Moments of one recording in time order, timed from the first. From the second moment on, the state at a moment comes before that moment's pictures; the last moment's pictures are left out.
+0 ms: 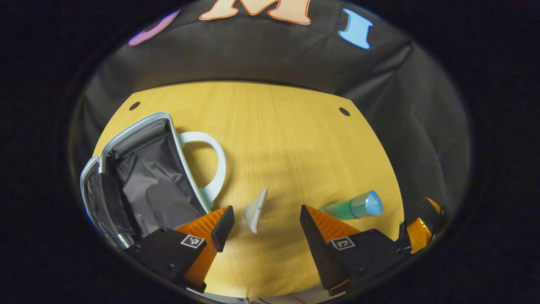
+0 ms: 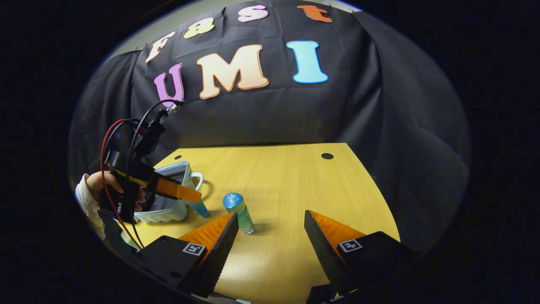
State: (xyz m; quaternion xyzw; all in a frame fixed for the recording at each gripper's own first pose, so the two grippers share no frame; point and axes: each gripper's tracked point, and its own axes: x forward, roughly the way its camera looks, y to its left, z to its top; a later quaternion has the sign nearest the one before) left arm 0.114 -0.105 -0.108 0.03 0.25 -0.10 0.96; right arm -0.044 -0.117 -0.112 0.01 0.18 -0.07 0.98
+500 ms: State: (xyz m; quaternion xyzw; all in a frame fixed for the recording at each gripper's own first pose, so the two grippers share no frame) left arm 0.139 -0.095 -0.141 0.05 0.28 -0.08 0.96; right arm -0.029 -0.102 -0.132 0.00 0.19 -0.05 0.98
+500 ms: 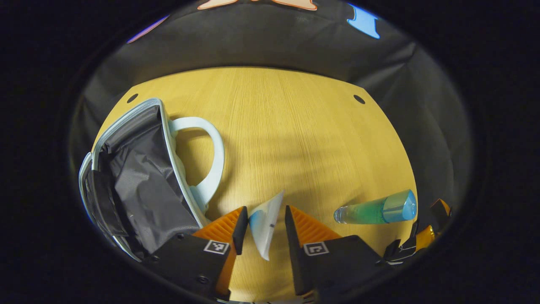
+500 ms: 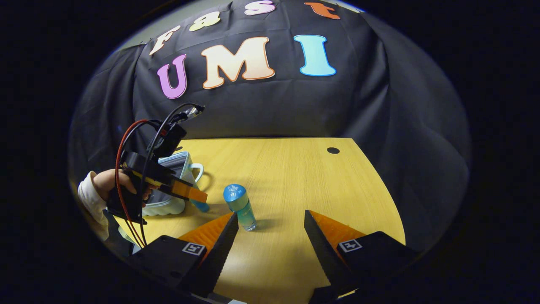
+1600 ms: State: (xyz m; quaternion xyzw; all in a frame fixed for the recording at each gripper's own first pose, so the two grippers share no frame) left arm 0.044 -0.037 -0.062 -0.03 0.29 -0.11 0.95; right arm 0.038 -0.054 -0.207 -0.03 0.22 0.05 0.97
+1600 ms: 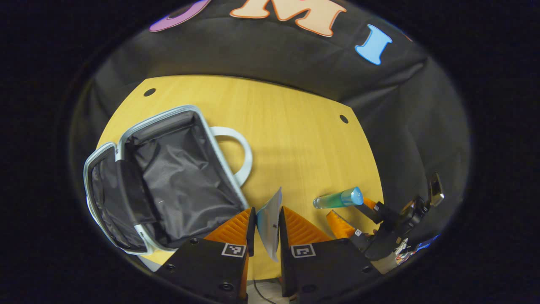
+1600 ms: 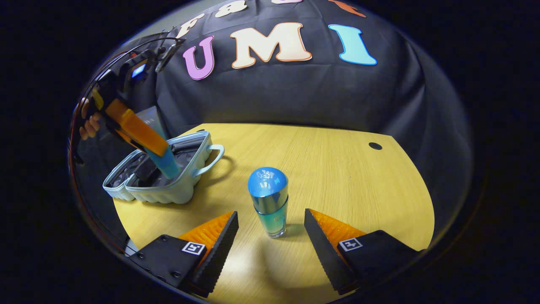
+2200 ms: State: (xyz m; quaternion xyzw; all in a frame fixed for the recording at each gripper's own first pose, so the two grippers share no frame) left arm 0.022 0.081 -0.103 -0.03 0.43 -0.03 0.90; right arm 0.069 -0.055 -0.240 -0.05 0.23 0.05 0.97
